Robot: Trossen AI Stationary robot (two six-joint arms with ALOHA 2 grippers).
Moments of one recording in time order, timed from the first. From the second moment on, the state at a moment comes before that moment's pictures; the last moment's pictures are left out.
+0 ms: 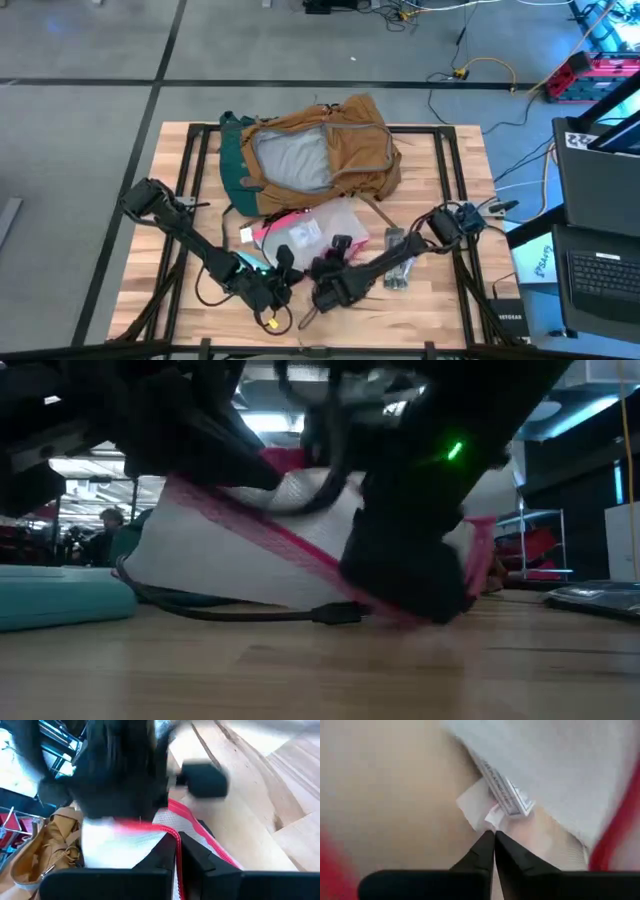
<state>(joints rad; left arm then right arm) -0.66 1.78 0.91 0.22 -0.76 0.38 0.52 2.30 1.67 -0.93 0.82 0.62</state>
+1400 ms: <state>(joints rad) -0.65 1.78 0.91 0.19 -0.76 0.35 0.78 2.28 1.95 -1.57 0.41 1.23</state>
